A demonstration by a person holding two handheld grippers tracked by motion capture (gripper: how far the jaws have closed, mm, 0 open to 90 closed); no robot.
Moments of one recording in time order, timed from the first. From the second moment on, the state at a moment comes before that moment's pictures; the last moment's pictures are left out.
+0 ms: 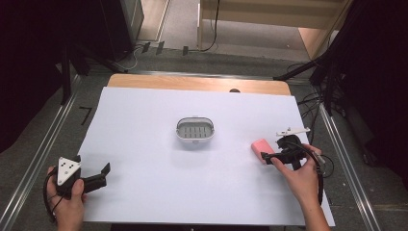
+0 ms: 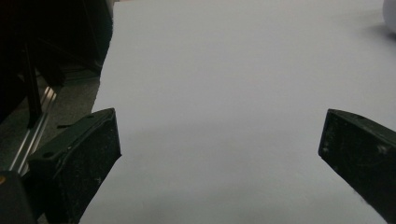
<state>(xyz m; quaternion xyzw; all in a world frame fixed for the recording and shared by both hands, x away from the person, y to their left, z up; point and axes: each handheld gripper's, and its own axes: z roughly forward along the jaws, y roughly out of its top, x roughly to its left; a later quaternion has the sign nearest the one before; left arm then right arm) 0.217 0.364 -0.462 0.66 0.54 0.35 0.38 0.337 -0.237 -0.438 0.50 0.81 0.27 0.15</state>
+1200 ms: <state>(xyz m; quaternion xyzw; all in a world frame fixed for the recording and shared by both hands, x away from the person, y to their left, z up) 0.217 0.364 -0.462 0.67 0.54 0.35 0.38 0.355 -0.227 -0.445 0.48 0.83 0.25 0.12</state>
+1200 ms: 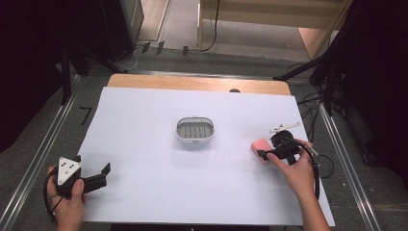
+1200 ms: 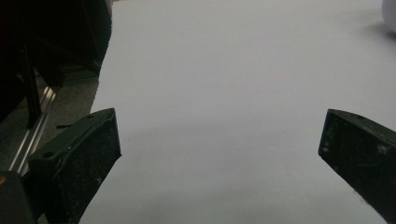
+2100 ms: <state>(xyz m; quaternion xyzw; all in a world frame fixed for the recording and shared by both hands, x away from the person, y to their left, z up) 0.217 0.364 -0.462 0.67 0.54 0.35 0.38 0.361 -0.216 -0.457 0.48 0.84 0.23 0.11</state>
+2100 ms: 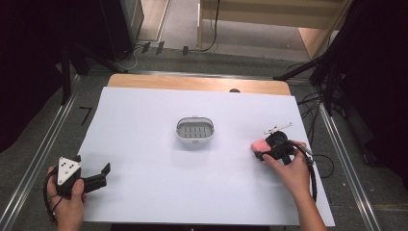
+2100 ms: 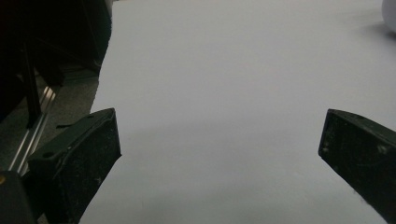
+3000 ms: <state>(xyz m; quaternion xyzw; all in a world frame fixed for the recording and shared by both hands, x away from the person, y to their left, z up) 0.218 0.364 -0.462 0.66 0.54 0.35 0.38 0.360 -0.207 -0.442 0.44 0.85 0.26 0.11</state>
